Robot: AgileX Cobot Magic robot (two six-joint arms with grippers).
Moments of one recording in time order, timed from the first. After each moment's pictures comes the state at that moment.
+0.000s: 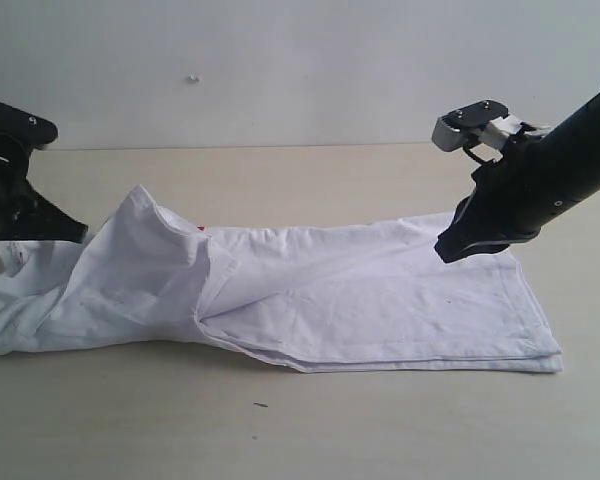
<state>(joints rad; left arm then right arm) -0.27 1.78 -0.92 -1.70 -0.37 1.85 -0.01 1.77 -1.08 0.63 0.75 -0.96</state>
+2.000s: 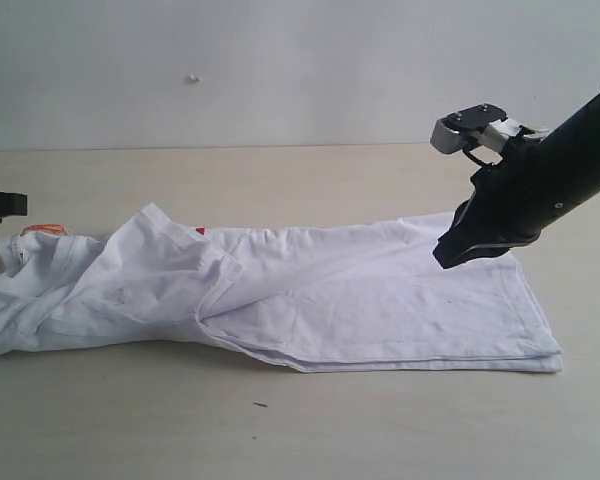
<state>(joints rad) 0.07 1.70 -0.84 -1.74 0.14 1.78 -0.01 1.77 -1.08 0.64 0.79 -0.96</state>
